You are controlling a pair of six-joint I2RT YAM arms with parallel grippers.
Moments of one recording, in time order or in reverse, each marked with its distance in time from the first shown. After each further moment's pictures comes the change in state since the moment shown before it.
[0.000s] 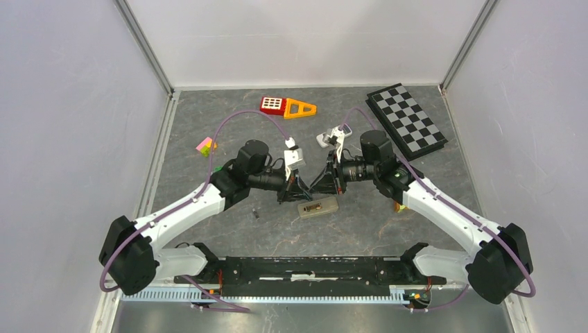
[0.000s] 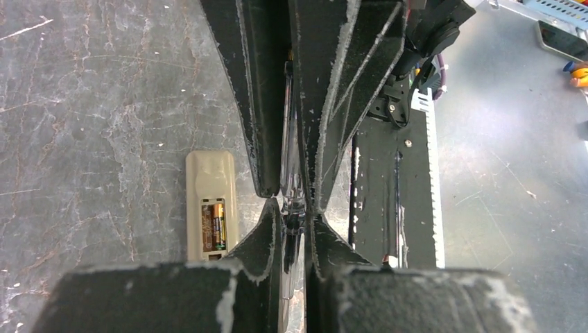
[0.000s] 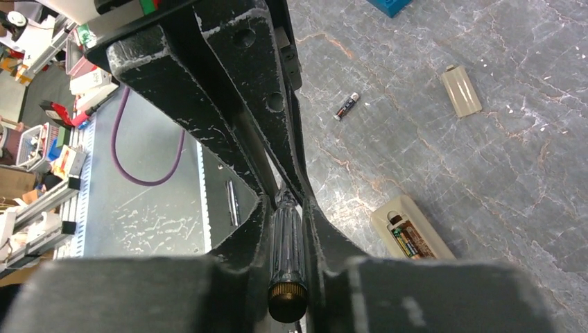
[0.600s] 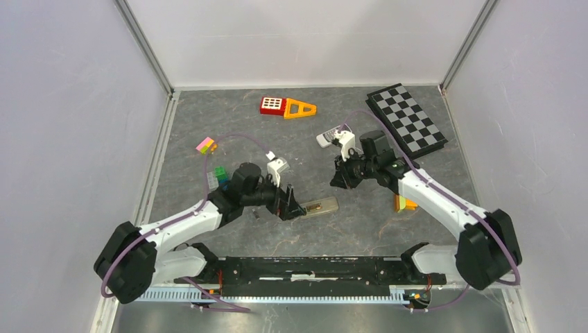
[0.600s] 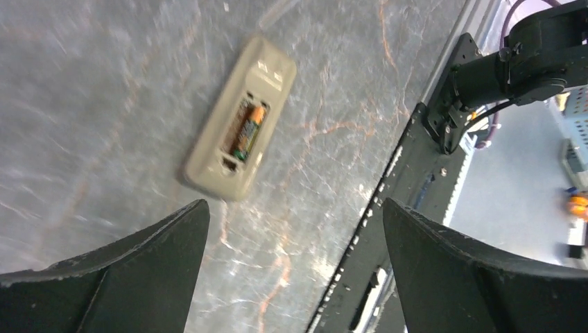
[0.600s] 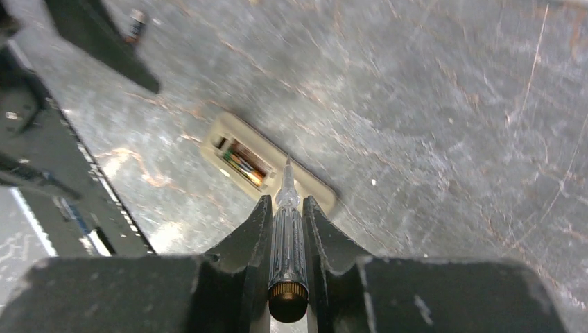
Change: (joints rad) left arm 0.039 -0.070 -0.265 0.128 -0.263 -0.346; right arm -0.116 0.076 0.003 -0.217 0.349 -0.229
